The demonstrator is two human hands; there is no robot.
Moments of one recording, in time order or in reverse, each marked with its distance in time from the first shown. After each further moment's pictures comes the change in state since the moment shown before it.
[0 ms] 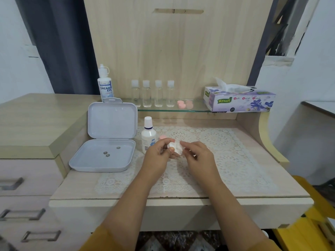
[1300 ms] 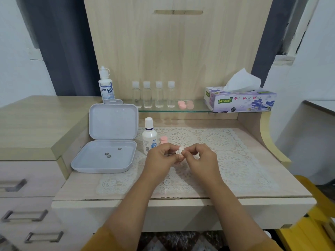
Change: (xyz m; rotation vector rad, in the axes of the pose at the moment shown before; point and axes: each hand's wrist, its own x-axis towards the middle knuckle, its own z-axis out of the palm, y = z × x) left_hand -0.004 0.002 0.004 0.006 0.008 -0.021; right_hand -0.003 -0.007 -0.002 0.098 0.047 0.108
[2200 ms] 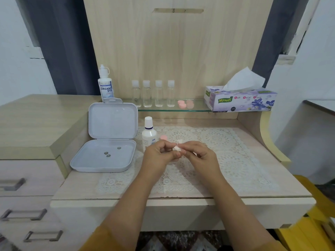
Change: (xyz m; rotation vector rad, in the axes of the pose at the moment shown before) left_hand 0.002 0.004 -0.003 -0.149 0.027 -0.017; right_hand 0.001 -0.001 -0.005 0.338 -0.094 -0.072
